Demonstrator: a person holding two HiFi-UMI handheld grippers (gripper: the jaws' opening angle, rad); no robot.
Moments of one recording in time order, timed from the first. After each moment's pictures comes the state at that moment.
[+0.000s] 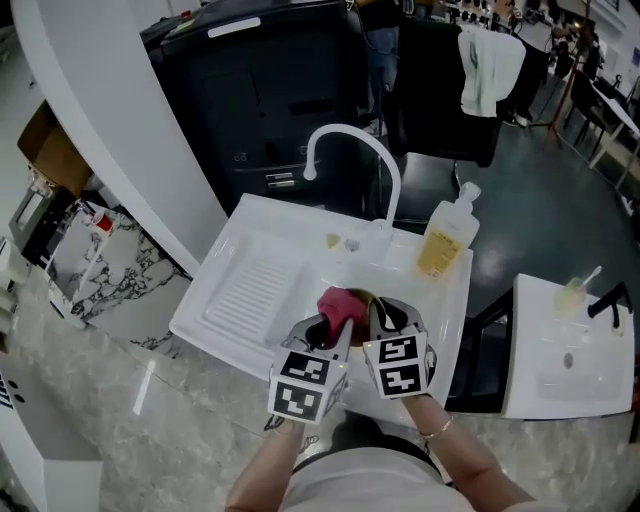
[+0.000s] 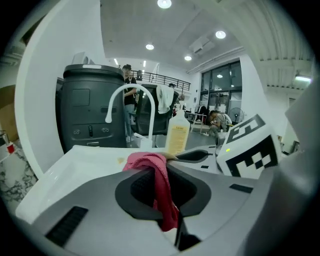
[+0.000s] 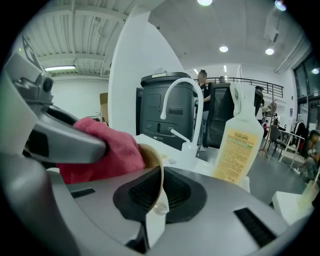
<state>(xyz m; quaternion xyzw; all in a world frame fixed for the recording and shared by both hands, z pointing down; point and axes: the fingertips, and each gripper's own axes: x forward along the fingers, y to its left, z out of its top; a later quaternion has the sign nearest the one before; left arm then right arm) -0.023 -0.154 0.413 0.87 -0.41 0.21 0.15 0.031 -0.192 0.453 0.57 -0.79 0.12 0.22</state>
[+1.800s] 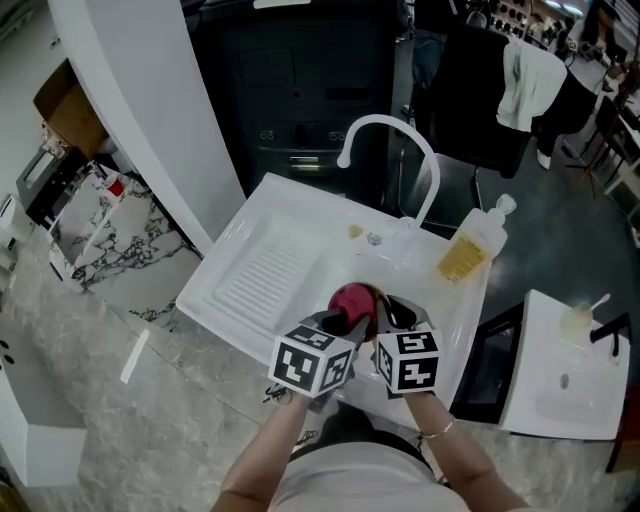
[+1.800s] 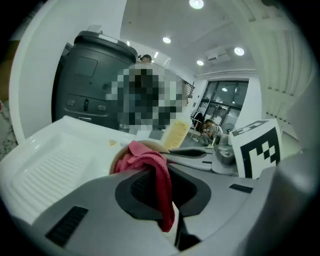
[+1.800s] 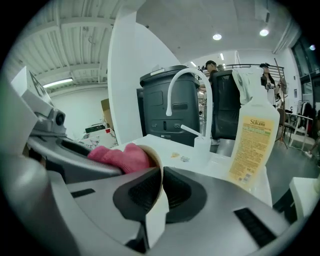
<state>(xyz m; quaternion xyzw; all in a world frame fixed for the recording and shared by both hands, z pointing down) -0.037 -0.160 0.443 0.87 -0.35 0.18 0.28 -0.006 -0.199 0.461 0.53 -0.80 0.18 0.19</state>
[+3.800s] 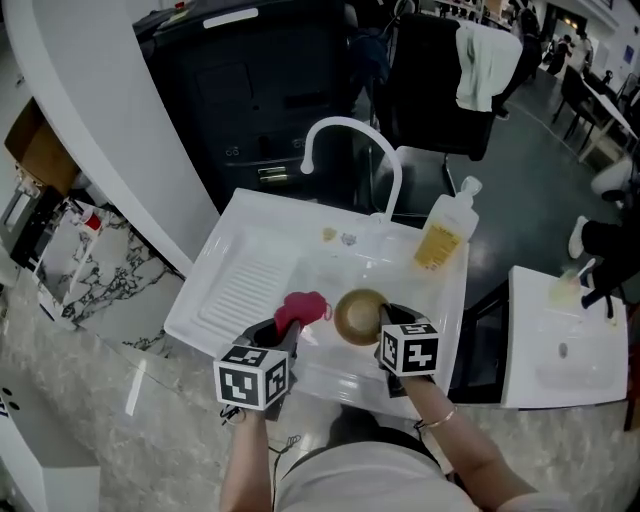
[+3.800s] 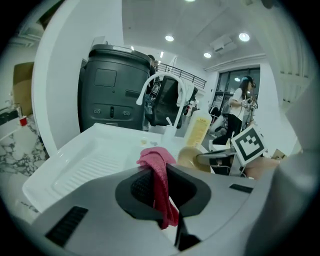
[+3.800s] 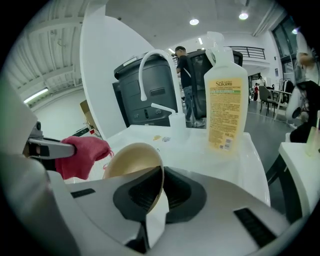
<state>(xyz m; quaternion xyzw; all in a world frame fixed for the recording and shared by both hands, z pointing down) -0.128 -0.163 0.454 0.83 -0.45 0.21 0.24 0.049 -0.188 0.515 0.58 -0.74 0.29 0.19</state>
